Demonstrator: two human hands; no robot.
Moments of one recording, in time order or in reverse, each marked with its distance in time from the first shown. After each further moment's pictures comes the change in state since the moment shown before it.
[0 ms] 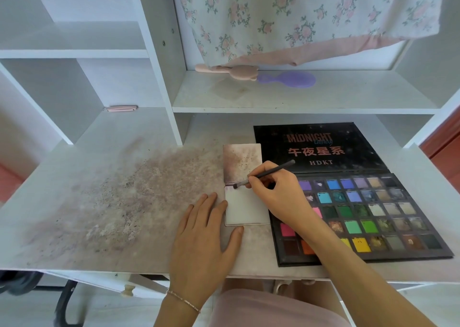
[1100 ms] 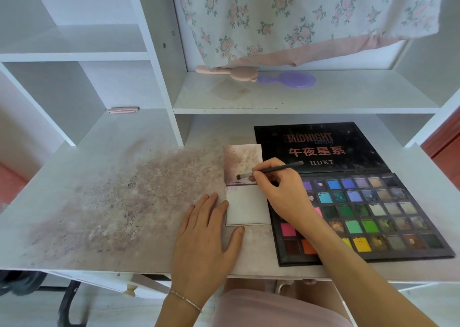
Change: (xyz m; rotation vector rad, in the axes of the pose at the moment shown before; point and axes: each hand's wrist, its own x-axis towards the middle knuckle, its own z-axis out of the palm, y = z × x) left_hand 0.001 0.000 0.000 0.002 -0.010 0.006; right_hand 0.001 0.003 -0.001 0.065 0.073 -0.023
